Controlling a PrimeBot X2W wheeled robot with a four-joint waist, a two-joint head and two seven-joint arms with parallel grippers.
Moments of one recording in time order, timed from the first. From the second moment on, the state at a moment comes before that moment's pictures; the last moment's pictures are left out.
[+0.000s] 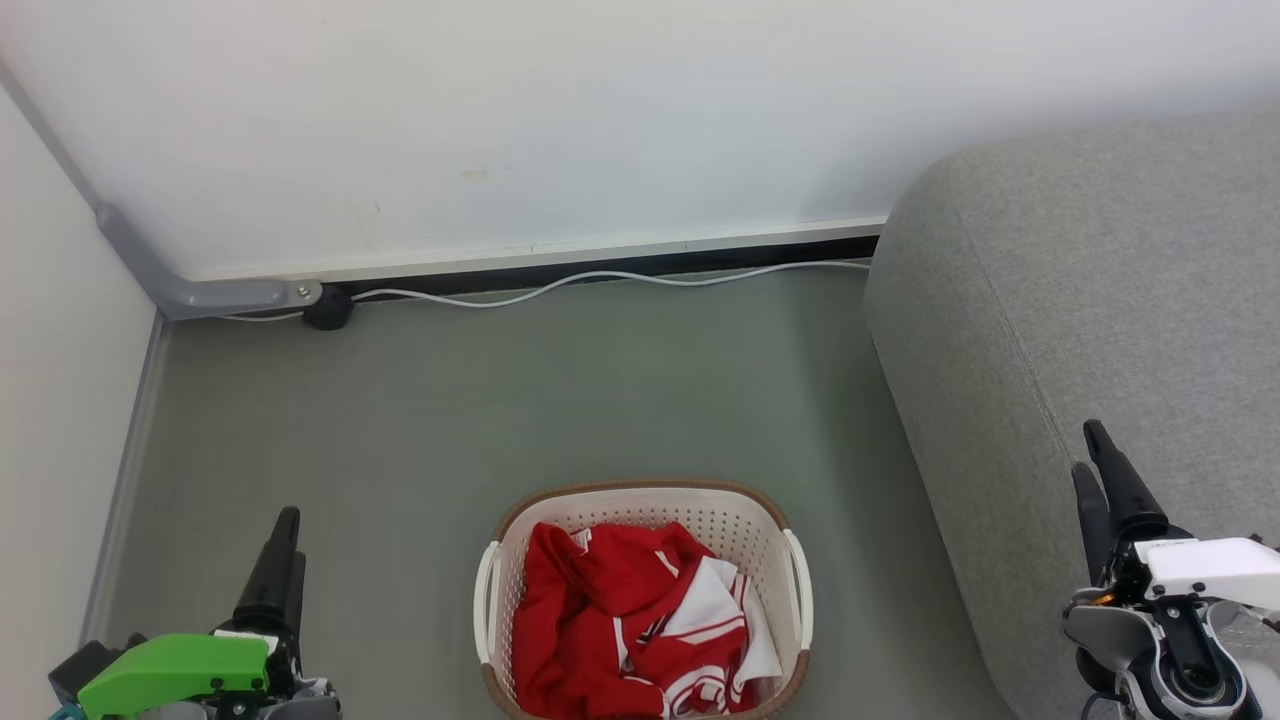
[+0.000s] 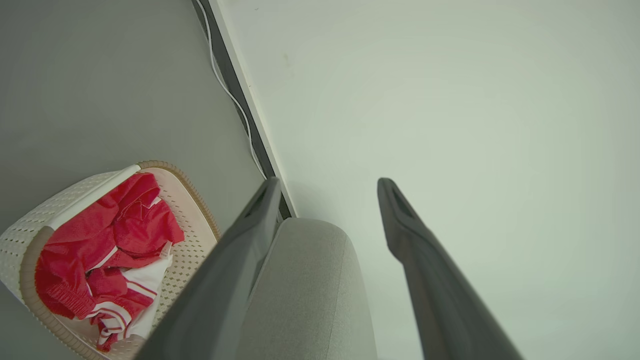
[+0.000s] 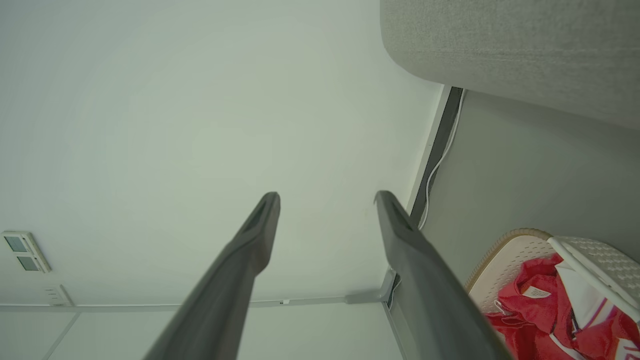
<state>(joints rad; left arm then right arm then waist) -0.01 0.03 0.03 0.31 -1.53 -0.12 0.06 -0.01 -0.07 -0.07 0.30 1.48 0.11 0.07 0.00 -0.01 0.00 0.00</state>
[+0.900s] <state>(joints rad) -0.01 0.07 -0.07 0.28 -1.21 -0.10 -0.03 -0.01 -0.13 0.13 0.27 1.07 0.02 -0.02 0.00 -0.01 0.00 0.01</state>
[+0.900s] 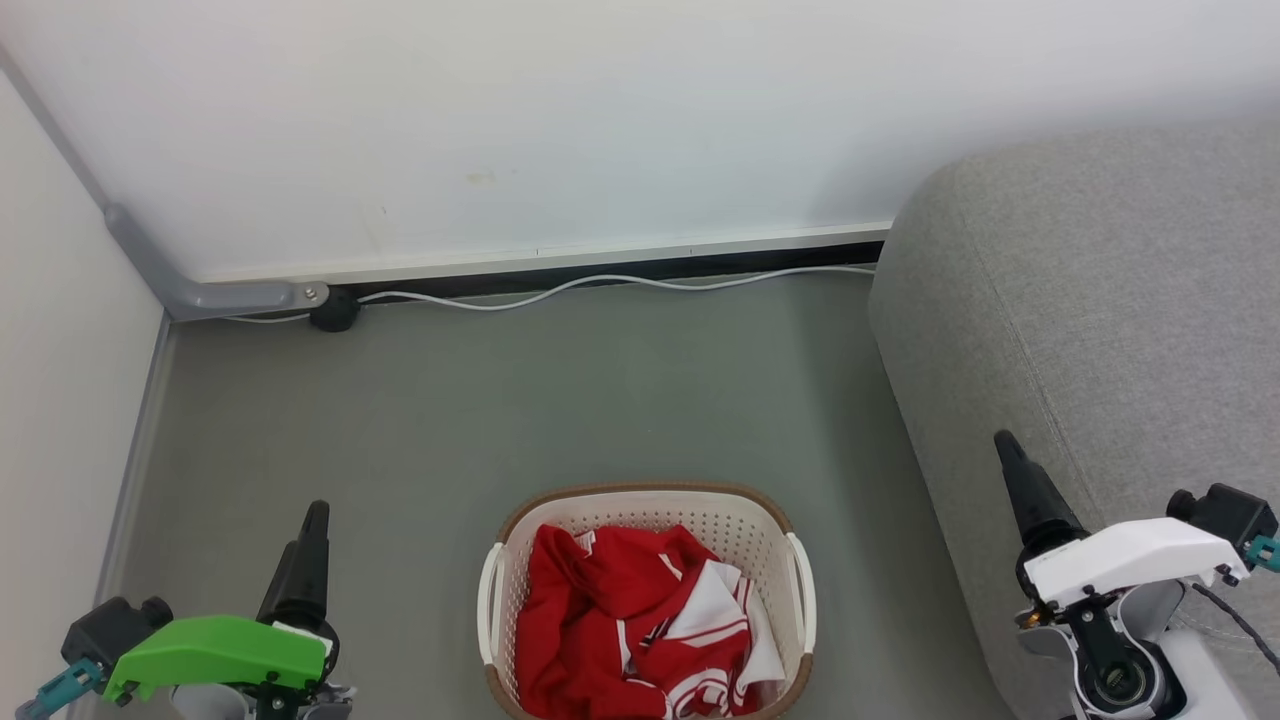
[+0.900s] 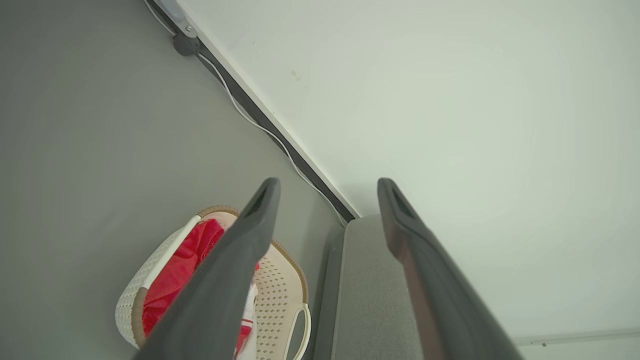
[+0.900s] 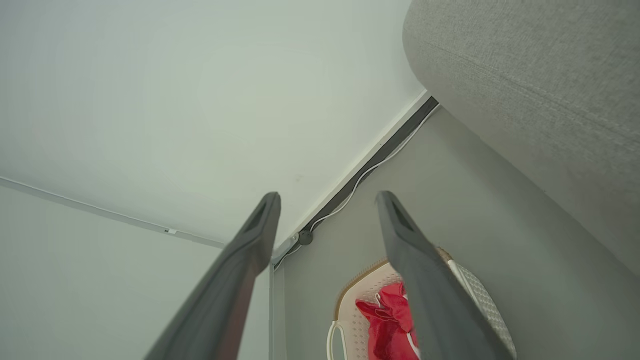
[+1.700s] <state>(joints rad) 0.01 0.07 -0.11 0.24 -0.90 -0.09 -0.11 -0.01 -0.16 0.25 0.25 0.74 -0.03 -0.11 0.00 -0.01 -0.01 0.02</state>
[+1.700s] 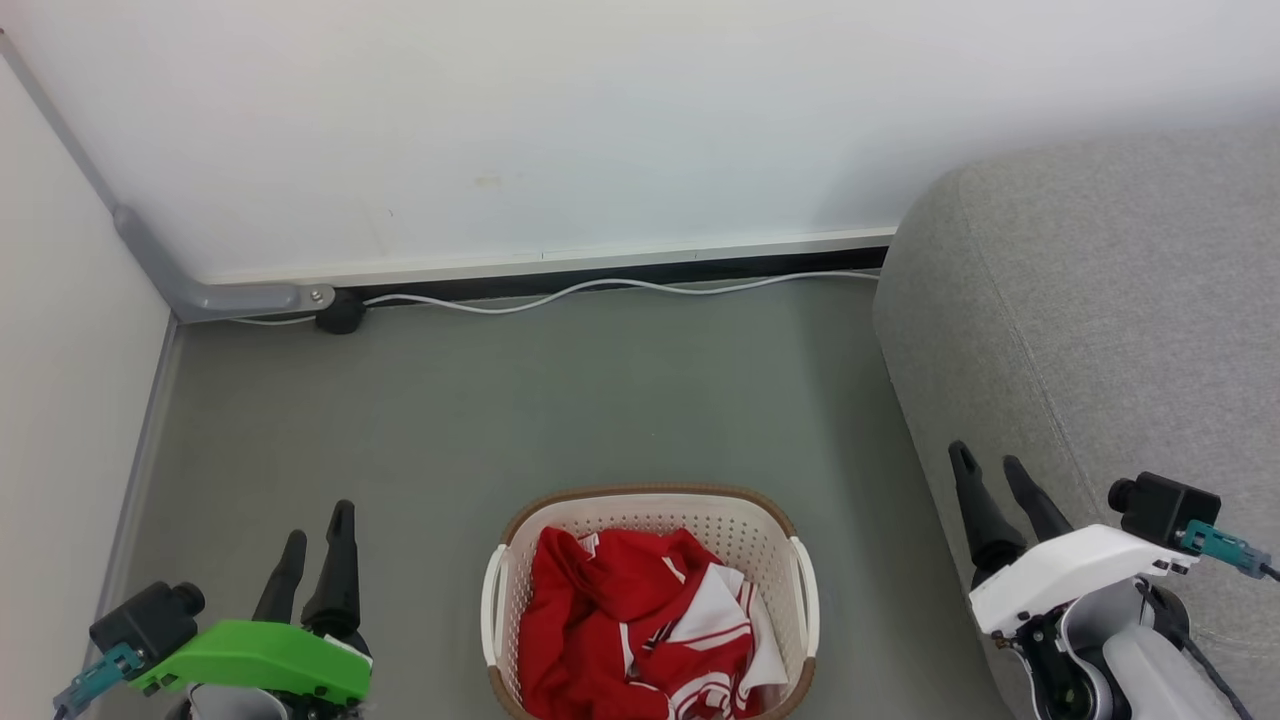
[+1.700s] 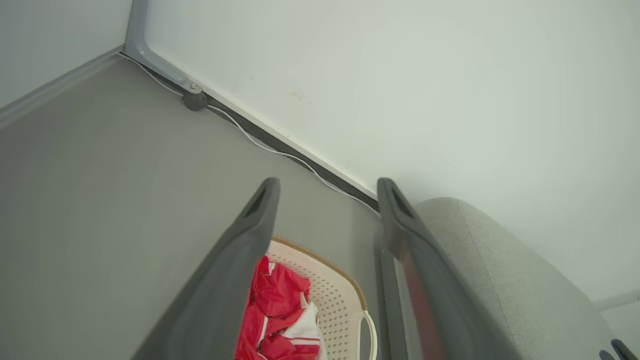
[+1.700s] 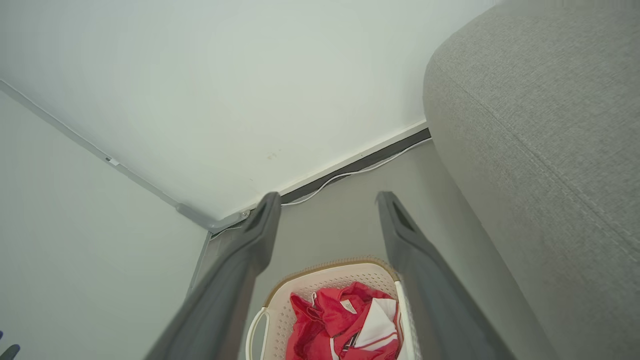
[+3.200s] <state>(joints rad) 0.05 0.09 -0.16 0.21 -0.39 -0.10 -0.25 -0.01 -0.25 0.40 0.26 0.27 -0.08 -0.25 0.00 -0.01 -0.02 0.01</state>
